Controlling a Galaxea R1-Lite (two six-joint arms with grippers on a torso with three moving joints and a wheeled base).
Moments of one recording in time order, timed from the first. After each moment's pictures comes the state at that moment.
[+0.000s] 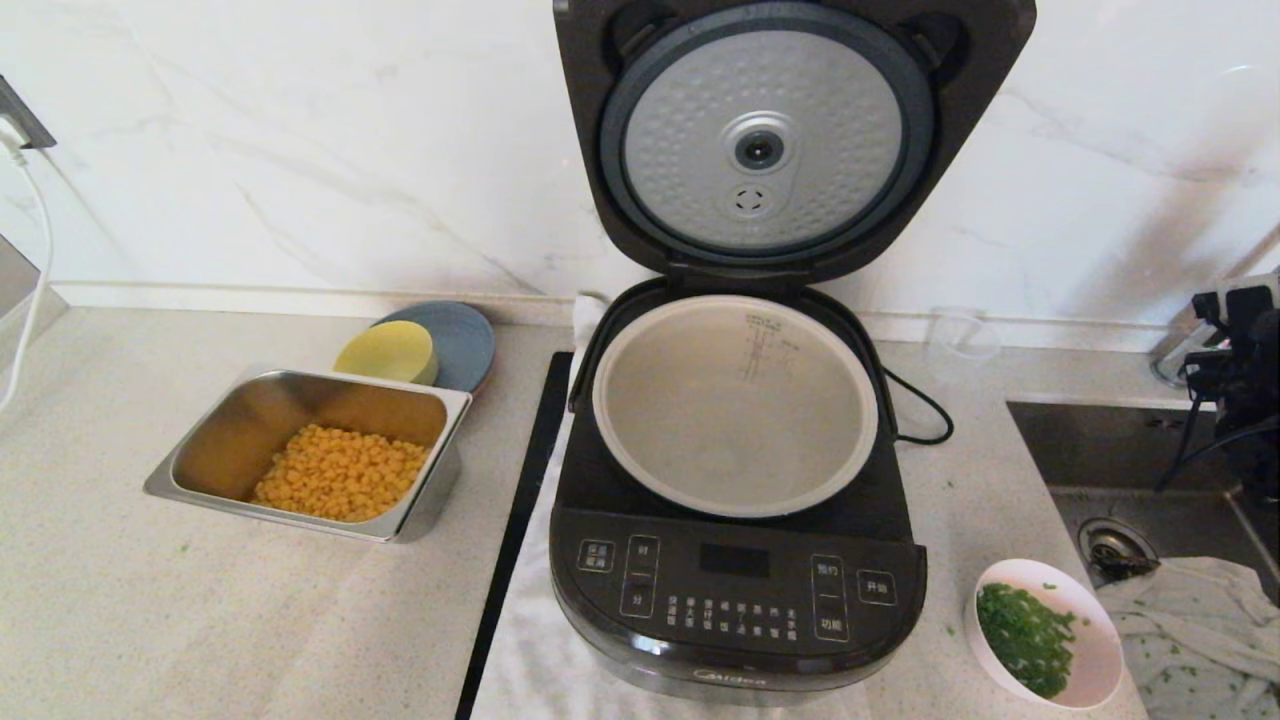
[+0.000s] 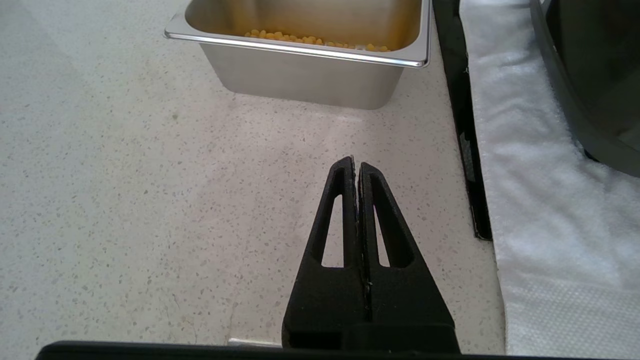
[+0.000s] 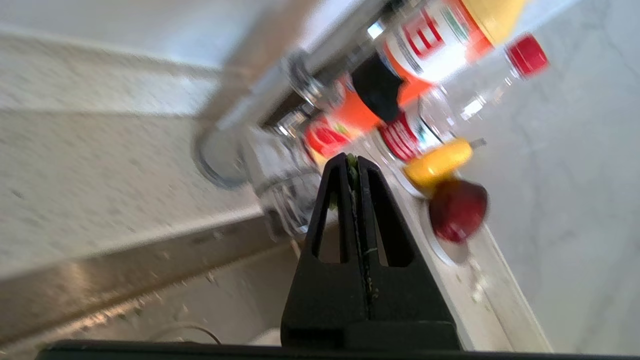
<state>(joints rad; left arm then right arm) -0.02 0.00 0.00 -0.01 0.00 0.04 -0.42 2.16 -1.14 -1.11 -0.44 -0.49</state>
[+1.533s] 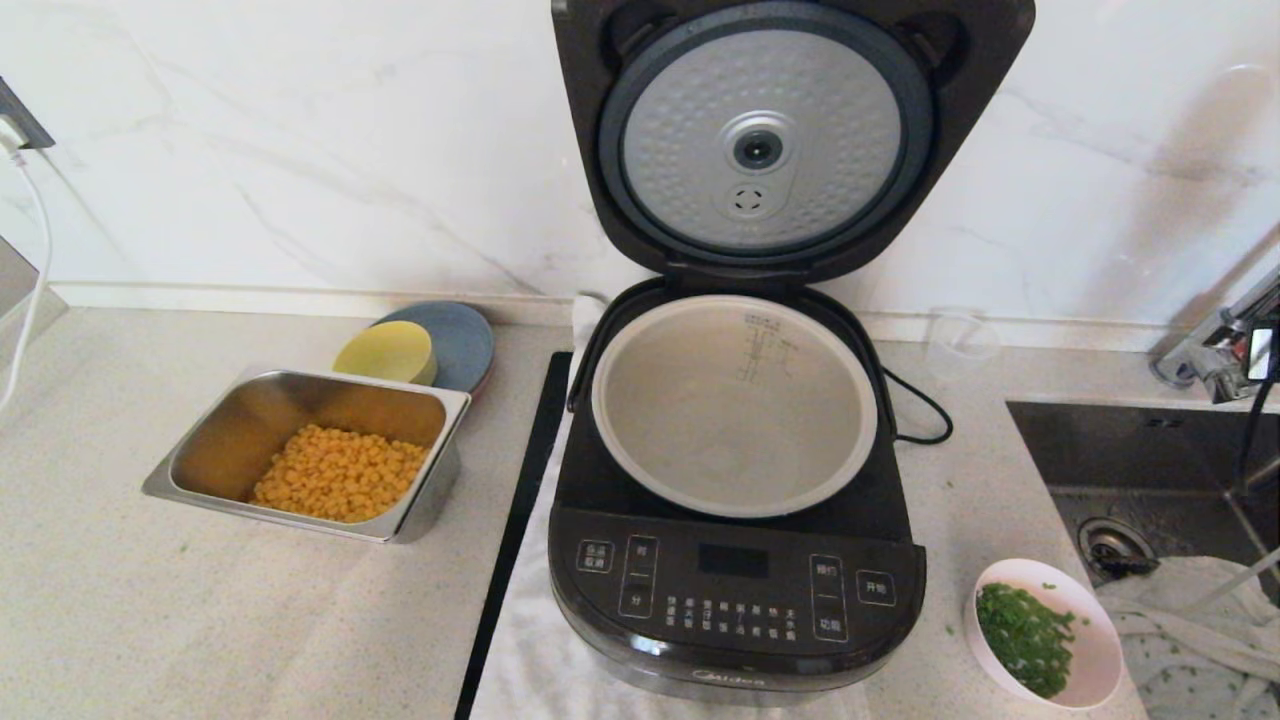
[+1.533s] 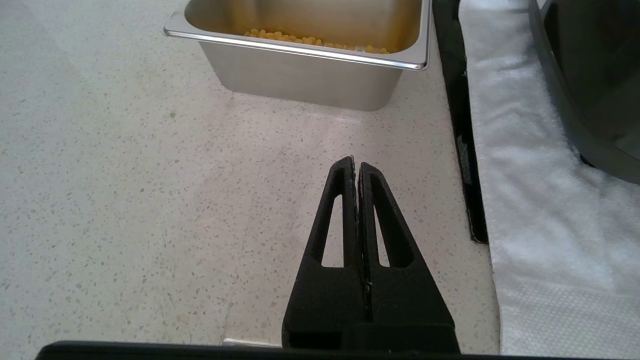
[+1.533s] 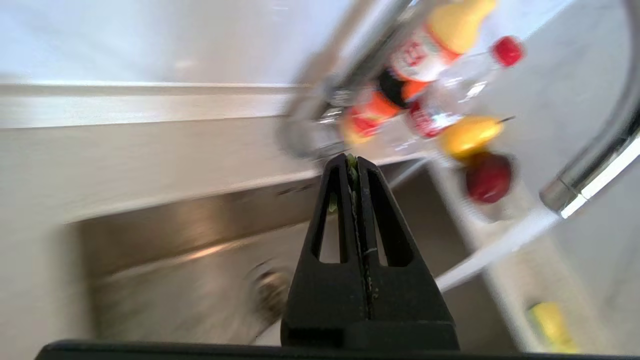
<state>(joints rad) -0.02 0.00 0.00 -0.01 0.00 0.02 -0.31 1.60 -0.88 -0.71 -0.36 -0.23</state>
